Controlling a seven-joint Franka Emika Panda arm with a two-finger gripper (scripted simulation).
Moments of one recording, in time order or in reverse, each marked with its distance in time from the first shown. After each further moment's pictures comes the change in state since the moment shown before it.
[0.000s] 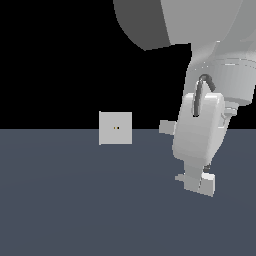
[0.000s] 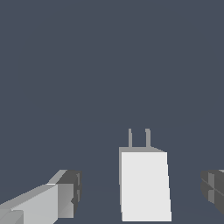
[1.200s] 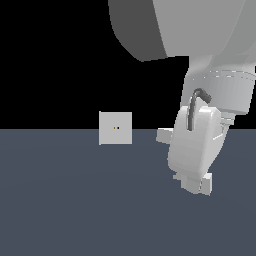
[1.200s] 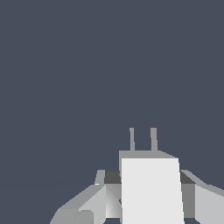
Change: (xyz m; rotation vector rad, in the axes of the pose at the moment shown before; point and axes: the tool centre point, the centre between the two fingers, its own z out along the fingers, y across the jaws) arm 0.001 -0.001 0.014 -0.003 0.000 0.017
